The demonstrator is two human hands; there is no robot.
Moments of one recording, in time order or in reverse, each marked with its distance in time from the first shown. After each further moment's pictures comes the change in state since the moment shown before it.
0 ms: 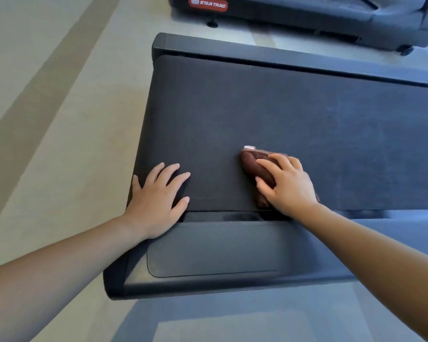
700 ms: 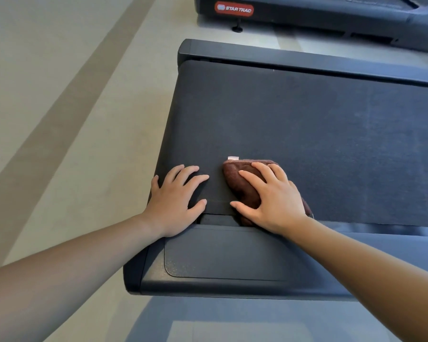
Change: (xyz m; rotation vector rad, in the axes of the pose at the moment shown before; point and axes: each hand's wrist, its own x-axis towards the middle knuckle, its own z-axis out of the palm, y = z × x) left_hand 0.001 -0.002 0.002 -0.043 0.056 -0.016; right_hand -0.005 -0.056 0.015 0.011 -0.092 -0.165
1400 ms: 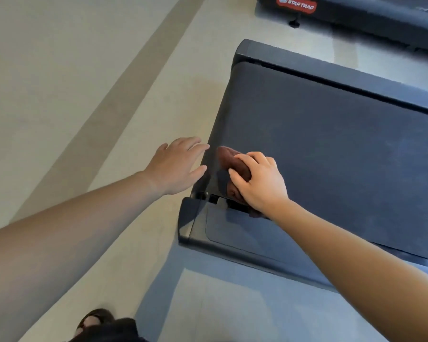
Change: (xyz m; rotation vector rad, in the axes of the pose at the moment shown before) left_hand -0.042 -0.024 -0.135 0.097 -0.050 -0.115; right_hand 0.037 -0.111 -0.064 0.284 -0.137 -0.018
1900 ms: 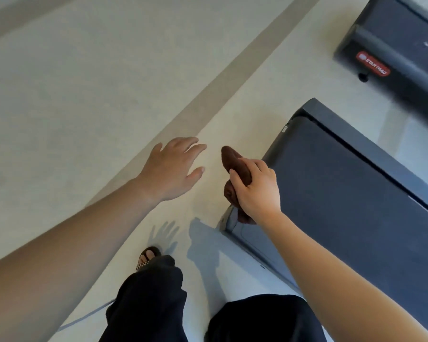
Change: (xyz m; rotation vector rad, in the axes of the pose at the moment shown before) left_hand -0.195 -0.064 -0.265 -0.134 0.046 -0.383; right_hand -0.006 -0.295 -0.140 0.125 -0.216 -0.047
